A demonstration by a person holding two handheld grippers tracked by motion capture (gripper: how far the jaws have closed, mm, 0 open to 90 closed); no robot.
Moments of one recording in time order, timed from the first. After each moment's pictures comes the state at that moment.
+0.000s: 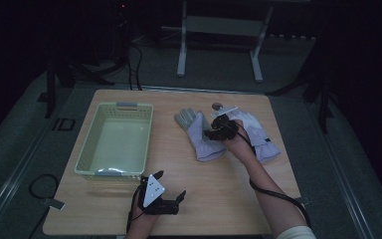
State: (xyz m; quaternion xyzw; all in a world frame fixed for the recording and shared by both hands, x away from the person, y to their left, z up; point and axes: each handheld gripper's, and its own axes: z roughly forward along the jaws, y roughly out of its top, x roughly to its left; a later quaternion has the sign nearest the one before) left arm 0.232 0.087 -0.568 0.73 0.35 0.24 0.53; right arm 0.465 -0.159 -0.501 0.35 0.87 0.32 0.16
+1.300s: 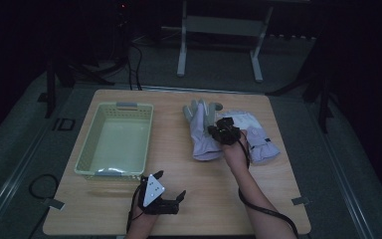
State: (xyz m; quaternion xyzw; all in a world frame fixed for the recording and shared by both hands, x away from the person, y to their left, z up) left arm 0.233 0.088 -0.568 0.73 0.35 0.24 0.53; right arm 0.418 -0.158 -0.472 0.46 0.78 0.38 0.18
